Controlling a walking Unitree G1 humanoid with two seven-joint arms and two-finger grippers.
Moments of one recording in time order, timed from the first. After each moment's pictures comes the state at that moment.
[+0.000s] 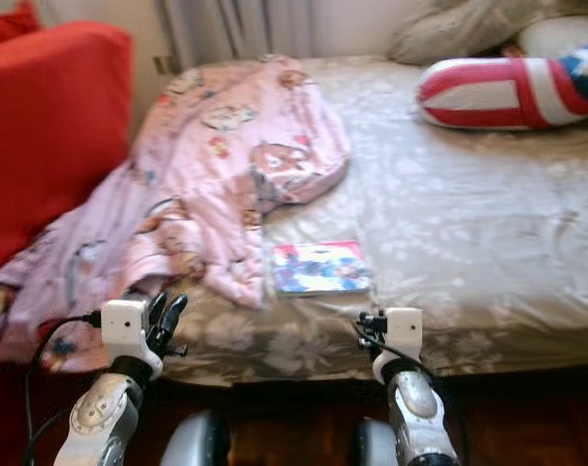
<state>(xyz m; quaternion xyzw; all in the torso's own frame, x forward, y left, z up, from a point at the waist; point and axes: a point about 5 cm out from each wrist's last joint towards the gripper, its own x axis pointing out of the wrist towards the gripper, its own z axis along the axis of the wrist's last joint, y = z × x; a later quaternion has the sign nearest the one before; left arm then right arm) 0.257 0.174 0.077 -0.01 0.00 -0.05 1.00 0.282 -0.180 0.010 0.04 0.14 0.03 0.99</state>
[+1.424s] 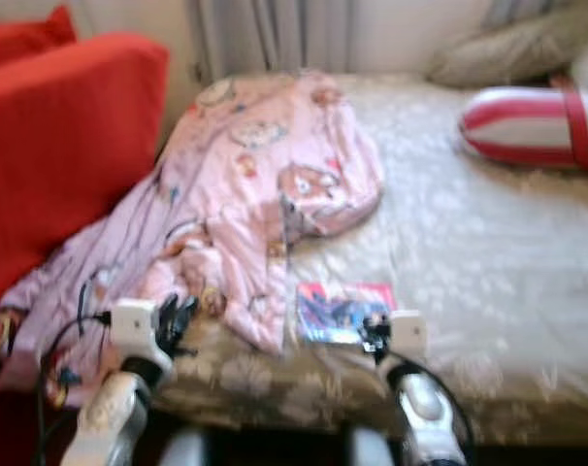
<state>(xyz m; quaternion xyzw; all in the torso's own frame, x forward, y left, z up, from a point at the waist) 0.257 0.166 0.080 -0.02 0.00 -0.07 1.00 0.278 -0.177 0.006 0.03 0.14 0.06 0.99</state>
